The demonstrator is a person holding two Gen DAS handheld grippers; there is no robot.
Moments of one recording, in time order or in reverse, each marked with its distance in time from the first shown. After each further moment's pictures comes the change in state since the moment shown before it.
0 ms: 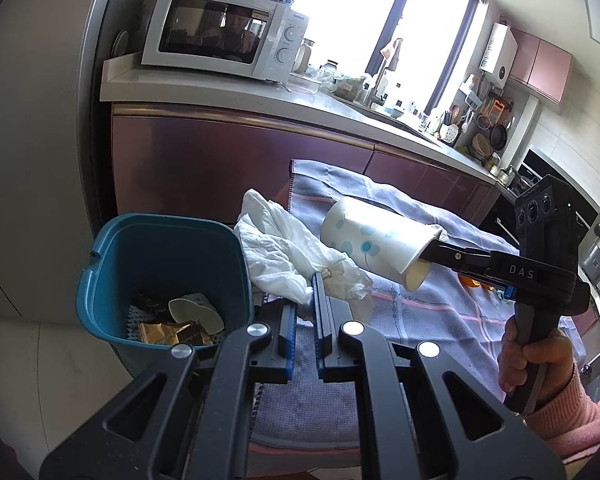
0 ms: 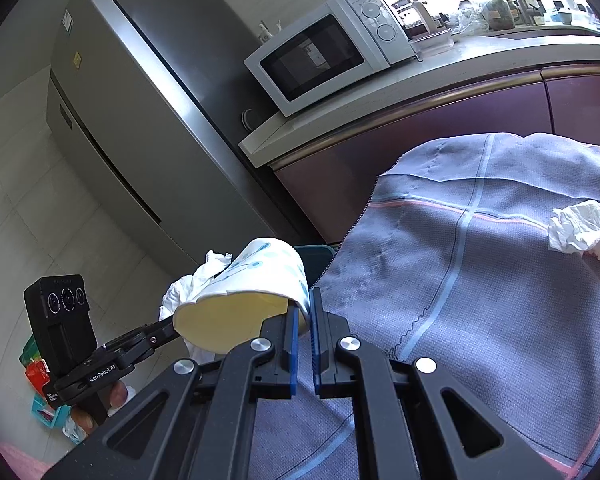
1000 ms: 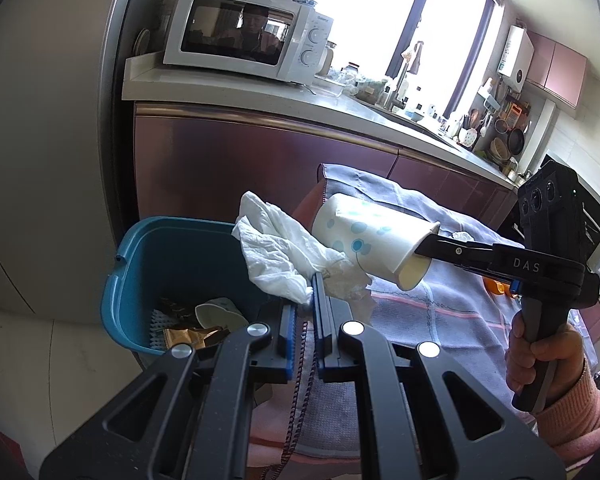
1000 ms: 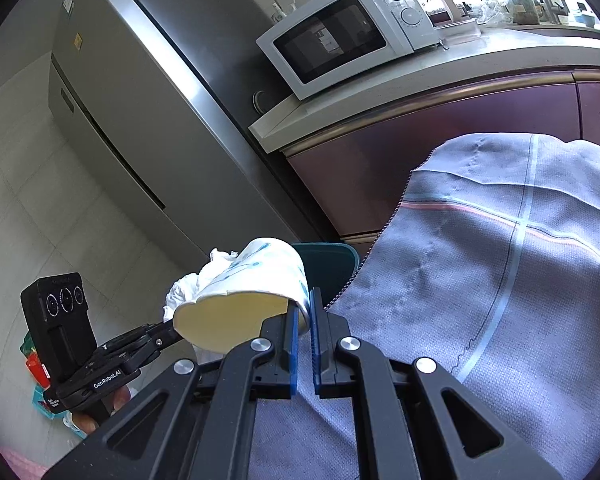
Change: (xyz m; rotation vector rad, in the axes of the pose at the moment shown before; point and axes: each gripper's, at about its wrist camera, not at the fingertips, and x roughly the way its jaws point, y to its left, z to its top) left arm 0.003 0.026 0.005 -0.017 -0.005 0.066; right arm 0.040 0.018 0.015 -0.027 0.058 0.024
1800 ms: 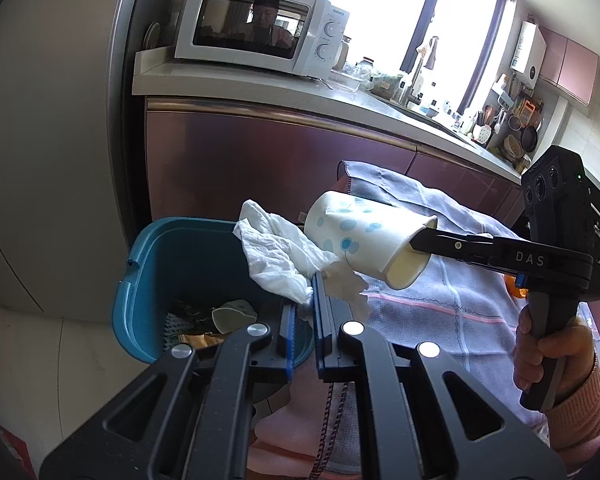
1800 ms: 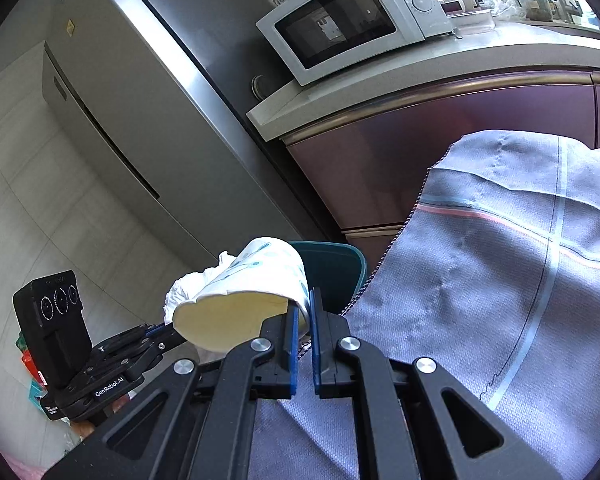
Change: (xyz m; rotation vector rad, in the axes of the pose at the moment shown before) left arm 0.016 0.014 0.009 -0.007 0.019 0.053; right arm 0.031 0.005 0.014 -0.014 0.051 -0.012
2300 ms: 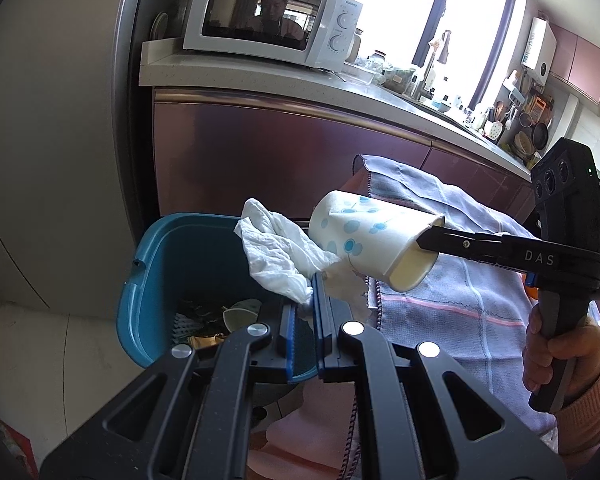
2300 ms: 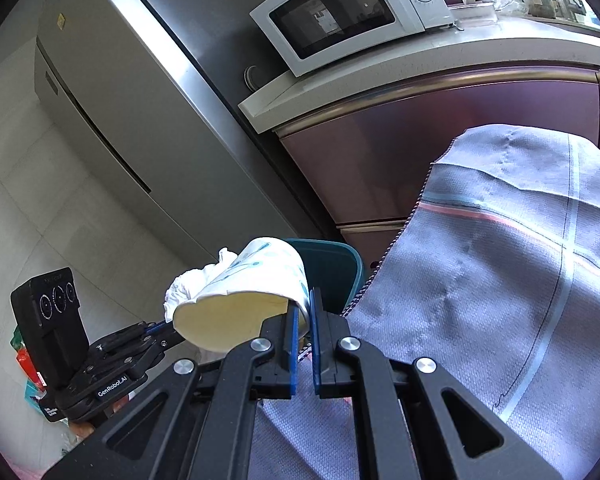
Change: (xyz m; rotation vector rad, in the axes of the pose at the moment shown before) left arm 0.023 0.011 0.003 -0.010 0.025 0.037; right arm 0.018 0.000 0.005 -0.005 0.030 -0.024
